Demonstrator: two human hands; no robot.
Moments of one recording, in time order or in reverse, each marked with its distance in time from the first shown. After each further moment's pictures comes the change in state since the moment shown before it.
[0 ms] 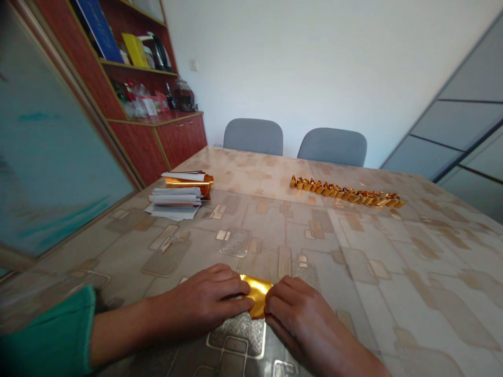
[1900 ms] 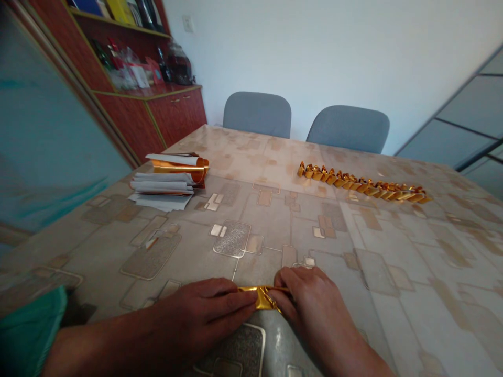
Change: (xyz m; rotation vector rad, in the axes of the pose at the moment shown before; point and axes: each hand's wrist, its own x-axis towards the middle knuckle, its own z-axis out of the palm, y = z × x) left_hand -0.001 0.008 -0.007 -0.124 -0.074 -0.006; right_hand 0.016 0.031 0.007 -0.051 0.022 0.413
